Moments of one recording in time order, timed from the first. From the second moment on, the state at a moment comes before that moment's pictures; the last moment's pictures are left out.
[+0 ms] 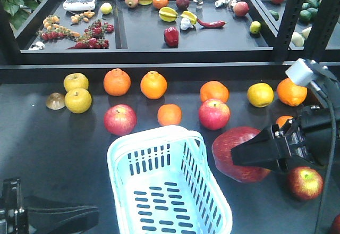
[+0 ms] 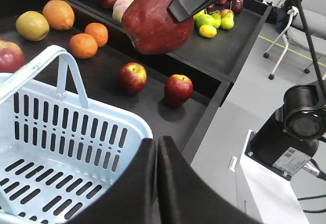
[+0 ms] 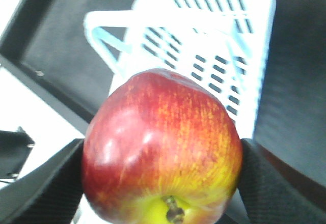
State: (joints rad) left arm -0.32 0.72 -0.44 1.76 -0.74 -1.89; right arm 0.07 1.16 -0.93 0.79 1.13 -0.60
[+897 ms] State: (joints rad) left arm -0.32 0.72 -0.44 1.76 -0.74 -1.89; right arm 0.56 1.54 -0.93 0.63 0.72 -0.60
